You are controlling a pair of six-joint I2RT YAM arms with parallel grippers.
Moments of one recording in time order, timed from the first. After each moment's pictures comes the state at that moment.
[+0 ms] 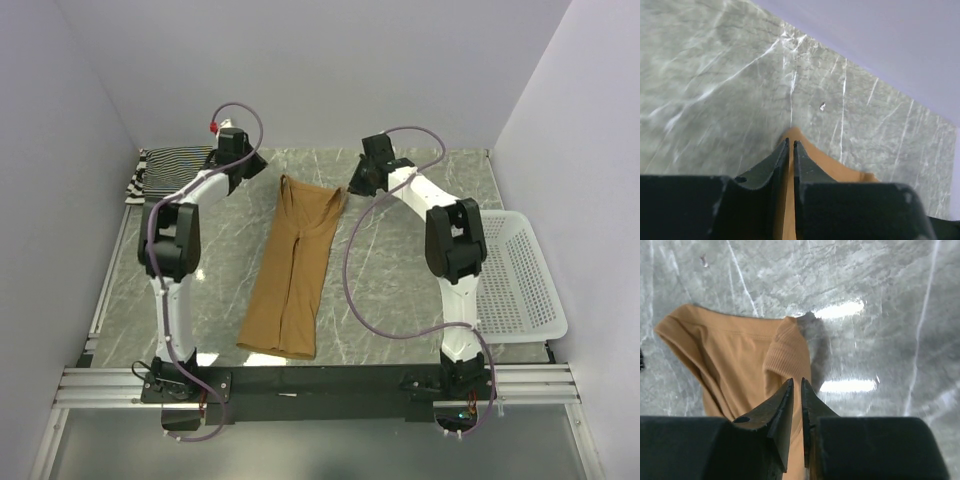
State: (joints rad) left arm -0.20 2.13 1.64 -0.01 0.02 -0.75; right arm 0.33 2.18 1.78 -0.43 -0.02 0.70
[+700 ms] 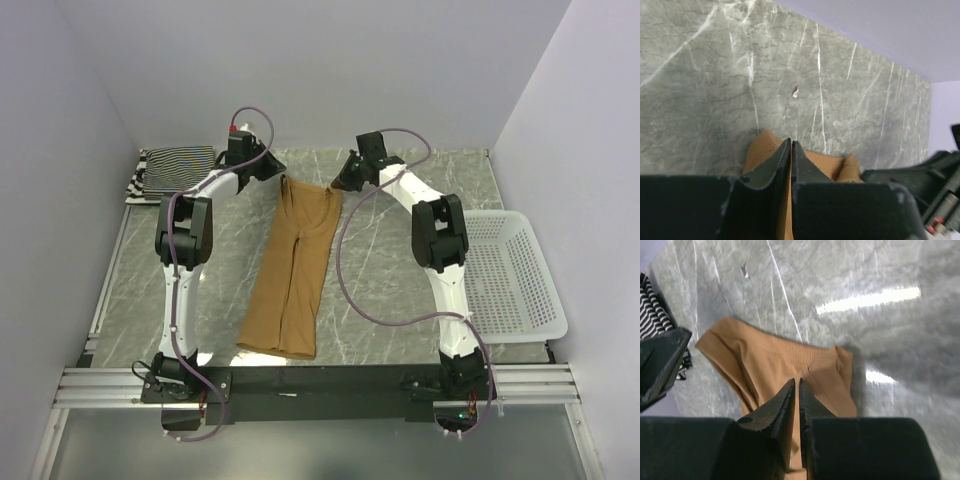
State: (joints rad) left arm -0.20 2.38 1.86 0.01 0.29 -0.75; right arm 0.32 2.40 2.01 -0.39 -0.23 0.81
